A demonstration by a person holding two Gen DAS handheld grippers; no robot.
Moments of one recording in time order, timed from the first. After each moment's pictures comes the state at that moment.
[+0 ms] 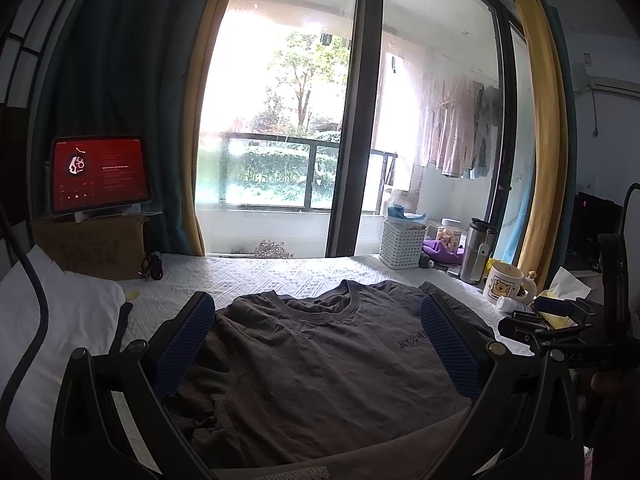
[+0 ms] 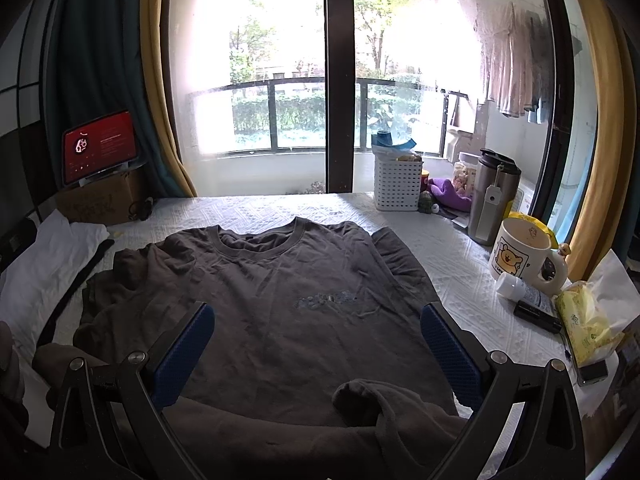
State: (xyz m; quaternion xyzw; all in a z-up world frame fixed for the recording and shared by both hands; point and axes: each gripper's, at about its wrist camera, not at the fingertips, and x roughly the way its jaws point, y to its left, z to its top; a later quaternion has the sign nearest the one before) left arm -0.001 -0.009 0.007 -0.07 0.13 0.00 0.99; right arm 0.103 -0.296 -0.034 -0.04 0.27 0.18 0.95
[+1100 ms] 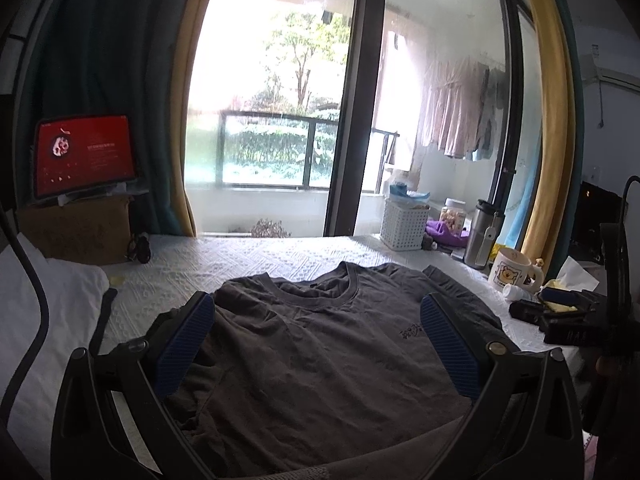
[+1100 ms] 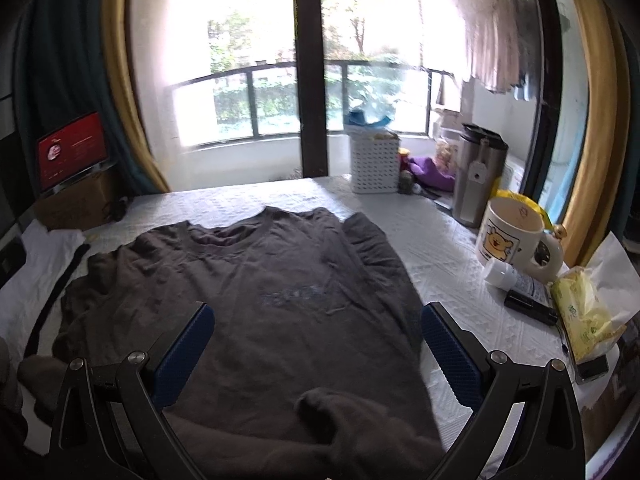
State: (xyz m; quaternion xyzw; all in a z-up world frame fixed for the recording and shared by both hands) left arm 0.038 -0.015 -0.005 -0.07 0.18 0.00 0.98; right arm 0.146 -0.324 -0.046 -0.02 0.30 0.15 0.94
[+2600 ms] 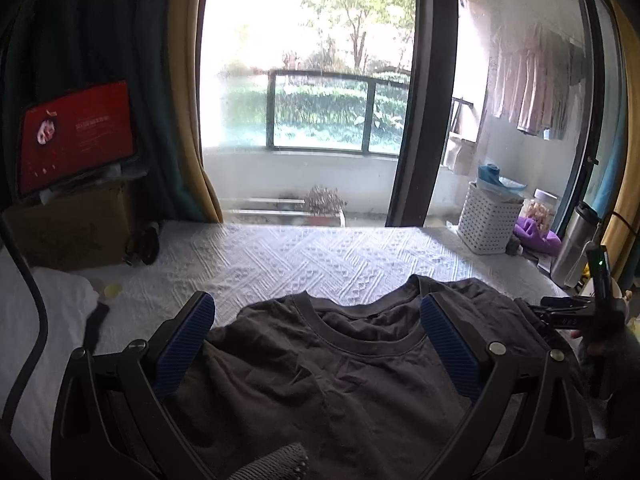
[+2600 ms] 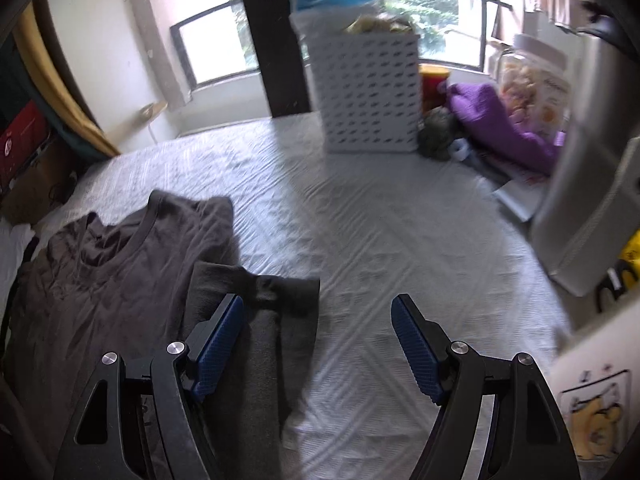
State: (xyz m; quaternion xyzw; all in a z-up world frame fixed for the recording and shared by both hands) left arm 0.188 0.002 -0.021 -0.08 0.26 0.11 0.96; right arm 0.420 -0.352 -0.141 -0.04 0.43 0.25 0.87
